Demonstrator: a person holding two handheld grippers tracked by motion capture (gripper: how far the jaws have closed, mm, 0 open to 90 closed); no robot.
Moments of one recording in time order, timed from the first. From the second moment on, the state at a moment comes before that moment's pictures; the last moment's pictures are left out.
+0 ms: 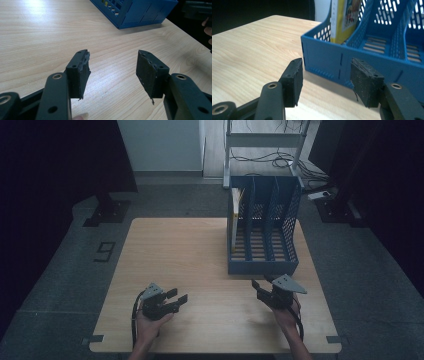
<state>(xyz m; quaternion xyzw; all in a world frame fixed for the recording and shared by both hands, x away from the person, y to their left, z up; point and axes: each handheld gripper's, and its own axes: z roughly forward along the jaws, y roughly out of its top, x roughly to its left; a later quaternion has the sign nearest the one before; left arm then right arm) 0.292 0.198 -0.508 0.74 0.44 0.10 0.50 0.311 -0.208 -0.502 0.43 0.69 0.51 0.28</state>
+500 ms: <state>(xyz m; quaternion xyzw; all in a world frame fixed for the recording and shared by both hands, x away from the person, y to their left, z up) 0.292 0.199 -0.508 0.74 0.44 0.10 0.50 0.303 -0.216 -0.518 0.43 0.70 0.49 0.28</state>
